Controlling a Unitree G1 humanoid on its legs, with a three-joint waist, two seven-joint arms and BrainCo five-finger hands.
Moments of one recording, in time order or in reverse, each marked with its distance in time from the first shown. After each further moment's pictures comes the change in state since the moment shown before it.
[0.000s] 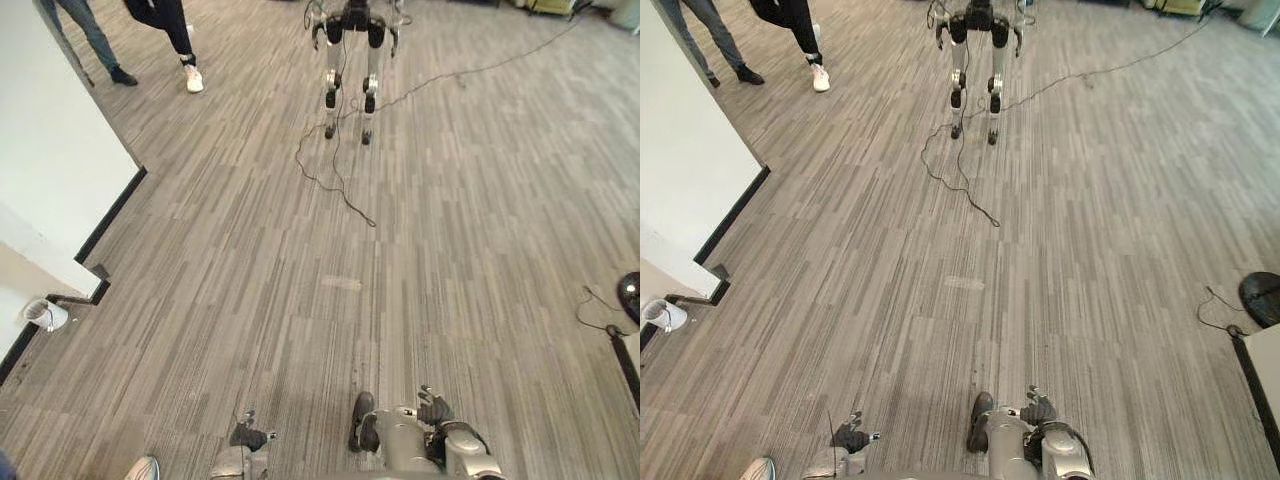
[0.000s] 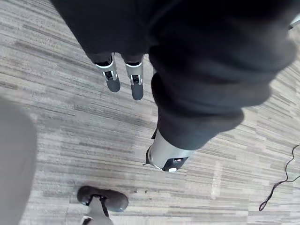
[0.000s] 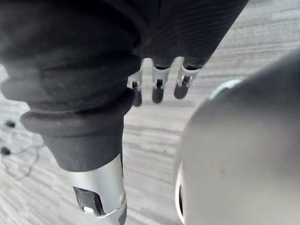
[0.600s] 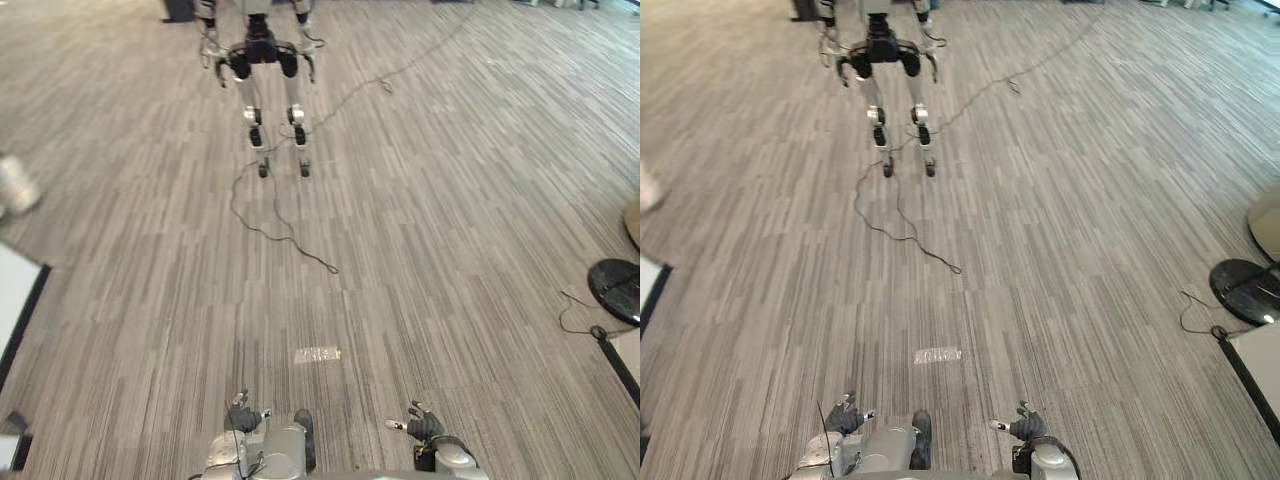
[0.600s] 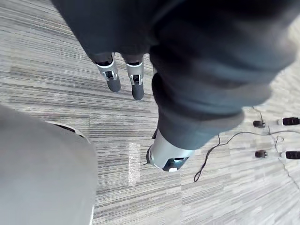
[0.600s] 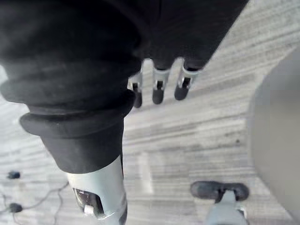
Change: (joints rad) left arm 0.008 0.045 0.002 -0.082 -0.005 -0.020 0.005; right arm 0.028 0.061 0.044 0.022 0.012 0.003 0.001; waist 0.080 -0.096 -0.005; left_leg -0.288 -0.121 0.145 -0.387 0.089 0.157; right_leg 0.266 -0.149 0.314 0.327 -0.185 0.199
